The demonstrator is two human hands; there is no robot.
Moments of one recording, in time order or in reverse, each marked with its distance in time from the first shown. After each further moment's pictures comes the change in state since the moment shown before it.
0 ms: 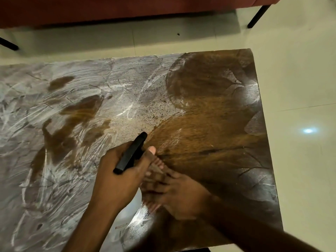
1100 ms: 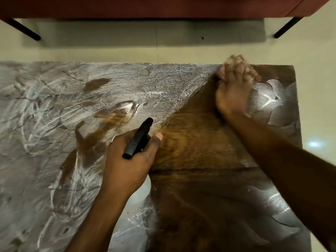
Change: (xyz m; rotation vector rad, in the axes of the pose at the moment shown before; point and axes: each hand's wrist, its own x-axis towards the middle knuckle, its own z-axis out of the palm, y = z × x) left_hand 0.065 -0.021 -0.067 -0.101 0.106 -0.054; right_hand 0.122 0.215 -0.134 0.140 0.406 1.255
